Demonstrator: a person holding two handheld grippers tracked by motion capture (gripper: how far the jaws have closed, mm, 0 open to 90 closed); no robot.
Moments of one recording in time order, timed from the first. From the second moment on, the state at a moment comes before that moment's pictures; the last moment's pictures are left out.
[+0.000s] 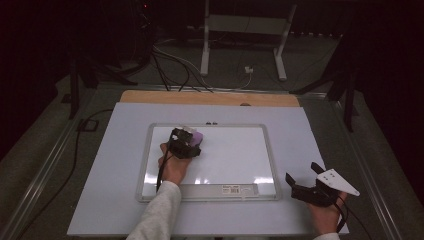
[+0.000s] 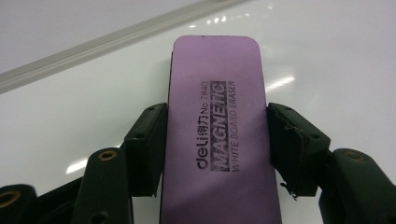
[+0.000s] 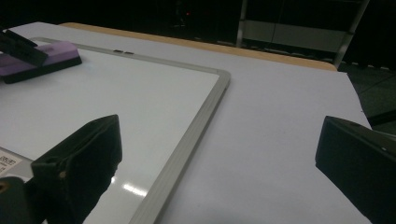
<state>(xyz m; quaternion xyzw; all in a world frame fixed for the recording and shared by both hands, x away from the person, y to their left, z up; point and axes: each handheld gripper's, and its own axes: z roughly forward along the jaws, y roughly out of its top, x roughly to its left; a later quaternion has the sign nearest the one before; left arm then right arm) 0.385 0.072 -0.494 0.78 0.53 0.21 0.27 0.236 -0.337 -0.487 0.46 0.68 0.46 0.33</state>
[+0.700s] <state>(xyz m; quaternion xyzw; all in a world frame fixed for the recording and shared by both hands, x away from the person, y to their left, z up) 0.350 -0.020 -0.493 0.85 0.39 0.13 0.31 0.236 -0.335 -0.487 0.46 0.69 0.46 0.32</state>
